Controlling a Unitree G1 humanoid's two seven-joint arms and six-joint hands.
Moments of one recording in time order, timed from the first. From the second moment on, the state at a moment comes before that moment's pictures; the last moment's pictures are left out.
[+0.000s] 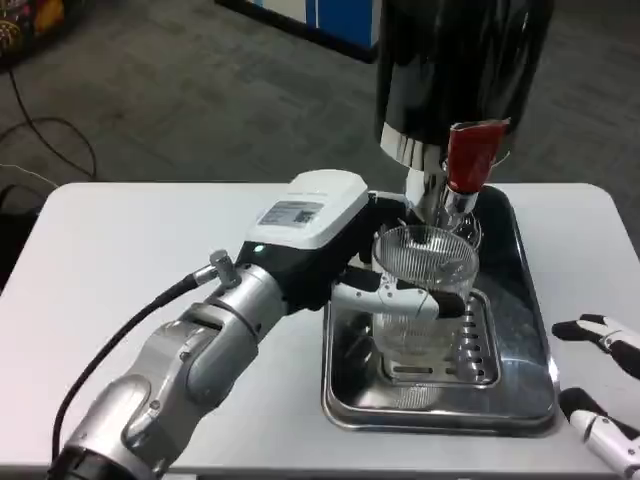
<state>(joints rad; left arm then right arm) -0.76 0.37 -0.37 0.42 0.68 -0.26 -0.01 0.35 -0.41 -0.31 -0.78 -0.36 0.15 0.45</state>
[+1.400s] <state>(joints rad) -0.62 0.43 -0.27 0.18 0.66 -0.29 0.02 0.32 -0.44 -0.27 -0.75 -0.33 0.18 0.45</state>
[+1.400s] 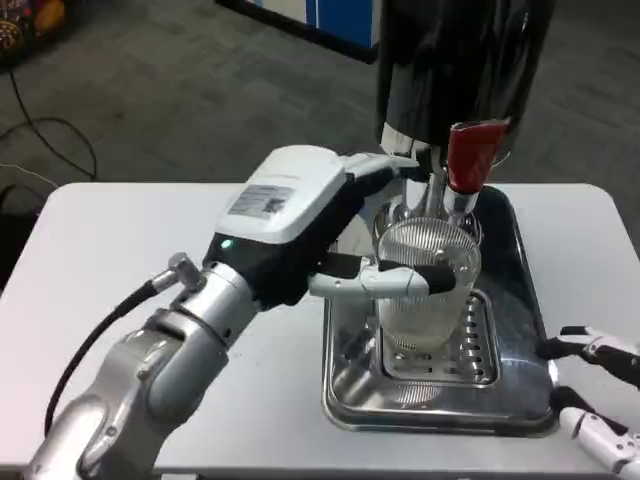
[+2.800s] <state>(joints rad) -0.69 0.47 0.04 -0.36 -0.26 0.20 -0.50 0.33 -0.42 -0.21 -0.80 -0.33 0.20 0.40</state>
